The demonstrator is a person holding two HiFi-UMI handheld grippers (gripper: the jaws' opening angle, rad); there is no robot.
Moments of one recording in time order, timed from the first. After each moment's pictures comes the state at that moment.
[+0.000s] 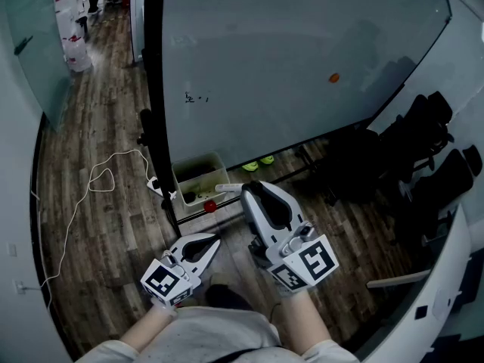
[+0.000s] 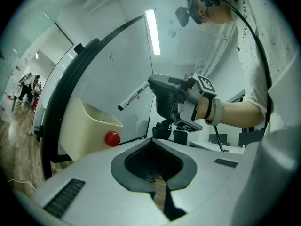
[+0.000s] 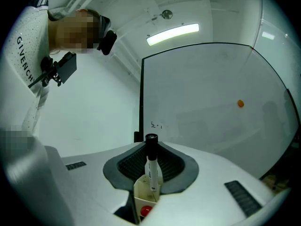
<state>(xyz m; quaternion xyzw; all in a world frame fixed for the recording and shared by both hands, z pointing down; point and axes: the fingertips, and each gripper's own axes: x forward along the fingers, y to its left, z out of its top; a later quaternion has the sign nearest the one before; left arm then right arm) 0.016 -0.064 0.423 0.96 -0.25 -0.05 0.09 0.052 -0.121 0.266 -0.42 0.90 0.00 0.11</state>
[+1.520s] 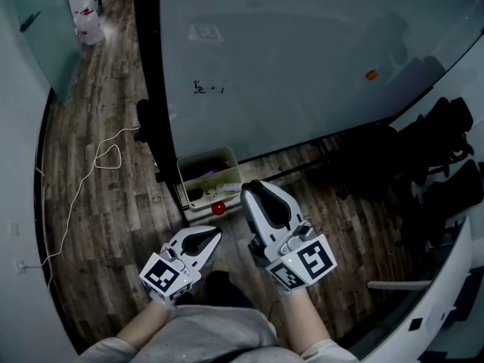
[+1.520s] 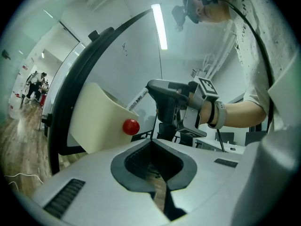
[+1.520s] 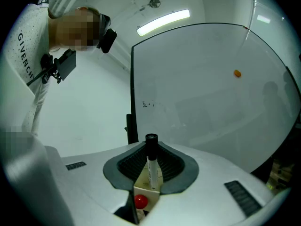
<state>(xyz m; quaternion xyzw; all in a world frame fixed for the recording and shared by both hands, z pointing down) 0.008 -0.105 0.456 0.95 -0.29 -0.03 0.12 0.043 -0.171 0.331 -0.40 0.91 -0.06 0.09</state>
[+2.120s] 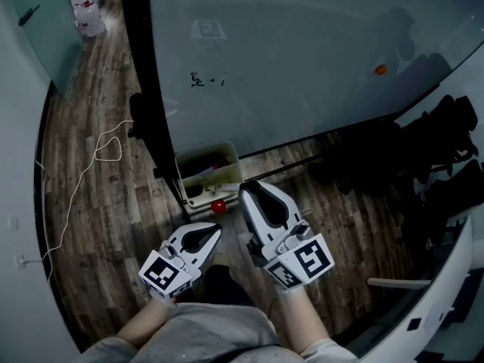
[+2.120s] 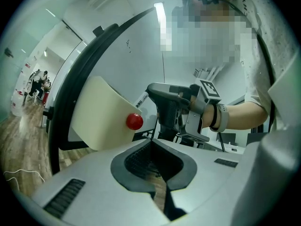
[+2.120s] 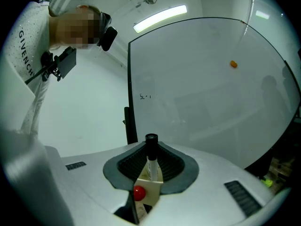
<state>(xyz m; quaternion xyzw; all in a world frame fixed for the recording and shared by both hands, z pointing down) 0.010 -0.111 0.466 0.94 -0.30 -0.03 0.13 0.042 -0.176 0.355 -0.39 0.91 -0.08 0.07</state>
